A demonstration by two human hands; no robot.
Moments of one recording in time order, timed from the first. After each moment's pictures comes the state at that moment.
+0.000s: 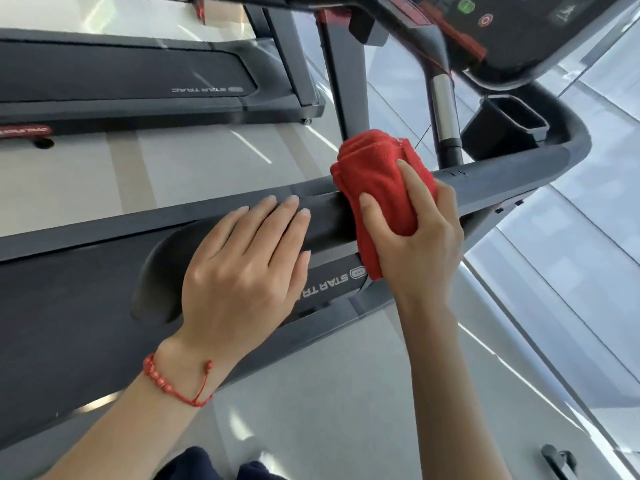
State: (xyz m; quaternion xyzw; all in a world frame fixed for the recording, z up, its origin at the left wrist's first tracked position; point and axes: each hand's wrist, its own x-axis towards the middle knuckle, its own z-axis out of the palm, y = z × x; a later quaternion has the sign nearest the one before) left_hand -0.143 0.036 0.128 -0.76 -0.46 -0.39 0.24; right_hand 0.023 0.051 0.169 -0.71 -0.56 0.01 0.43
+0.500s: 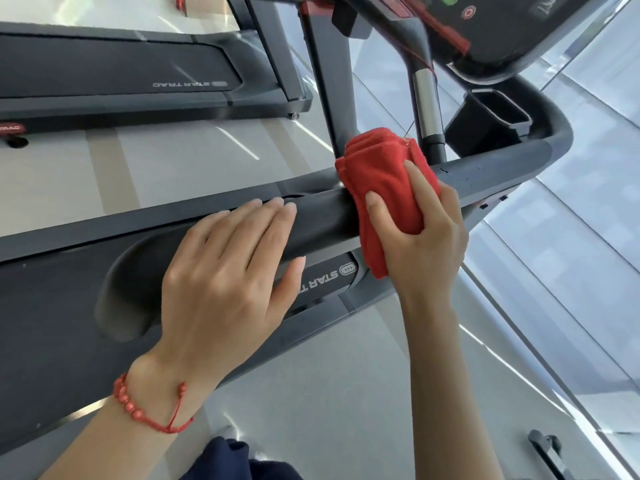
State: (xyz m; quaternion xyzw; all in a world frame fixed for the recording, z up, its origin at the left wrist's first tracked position) left_hand -0.131 0.034 0.141 -0.77 -0.46 -0.41 0.18; right_hand 0.052 0.061 0.167 -0.71 -0.54 0.01 0.45
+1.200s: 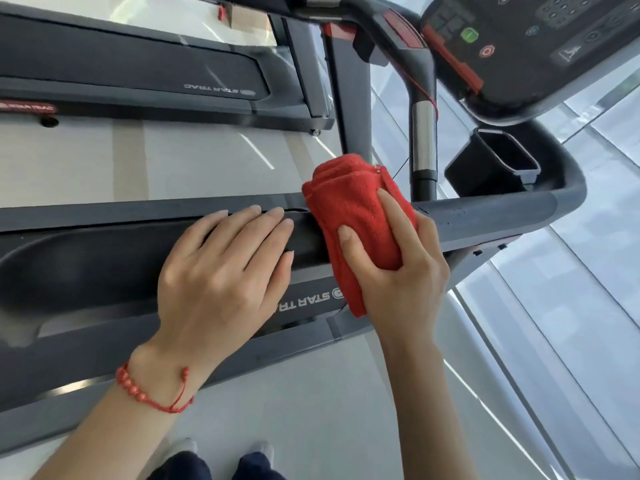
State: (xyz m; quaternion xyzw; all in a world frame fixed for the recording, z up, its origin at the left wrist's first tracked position) left_hand -0.066 0.064 0.137 -0.73 -0.50 -0.41 0.23; right_hand 0.098 0.080 0.166 -0.64 -0.63 0.01 0.44
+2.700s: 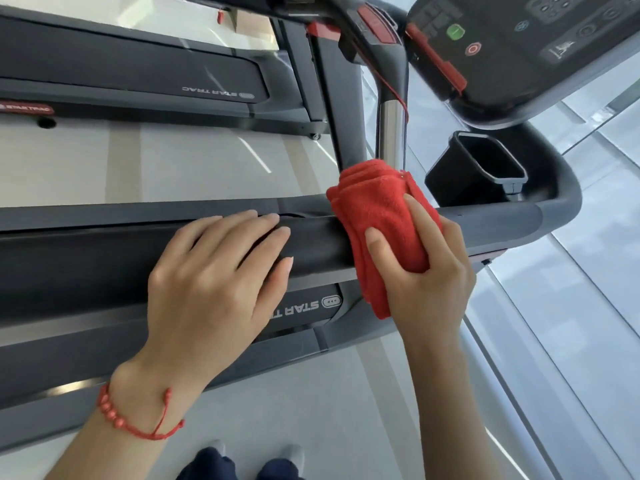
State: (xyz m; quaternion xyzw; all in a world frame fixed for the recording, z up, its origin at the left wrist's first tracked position) left_hand 0.007 0.091 0.145 -0.71 -0.53 -0.42 0.18; right_hand 0.194 0.122 0.168 -0.64 -0.62 0.03 0.45
